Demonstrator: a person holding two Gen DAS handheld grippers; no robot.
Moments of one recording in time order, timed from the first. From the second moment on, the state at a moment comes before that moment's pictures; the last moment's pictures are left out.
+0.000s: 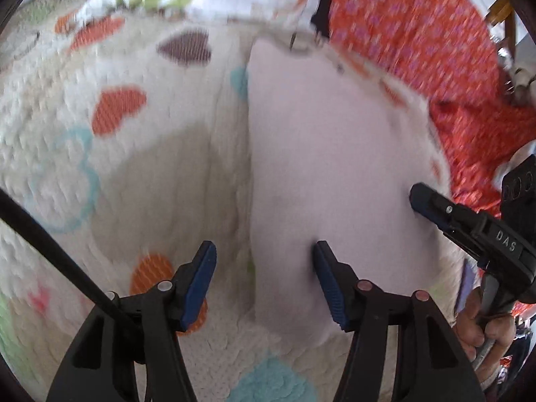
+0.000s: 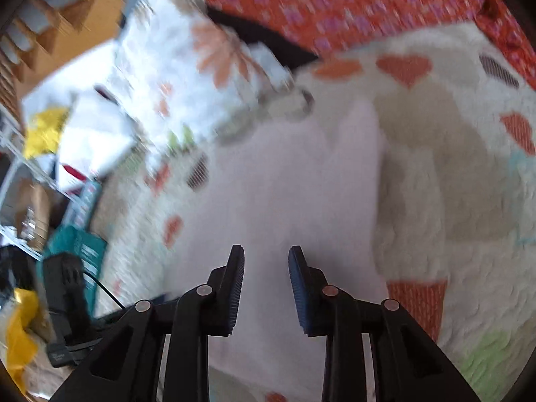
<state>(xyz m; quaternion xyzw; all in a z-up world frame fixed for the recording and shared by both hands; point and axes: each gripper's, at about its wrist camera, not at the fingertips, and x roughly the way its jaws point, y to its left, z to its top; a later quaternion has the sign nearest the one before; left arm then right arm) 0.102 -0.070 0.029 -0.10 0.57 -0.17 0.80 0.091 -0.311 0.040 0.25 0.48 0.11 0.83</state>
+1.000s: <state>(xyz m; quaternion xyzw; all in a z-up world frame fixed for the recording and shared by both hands) -0.017 -0.044 0.088 0.02 0.39 -0.15 0.91 -0.003 -0.279 0.063 0.00 0.49 -0.01 0.87</state>
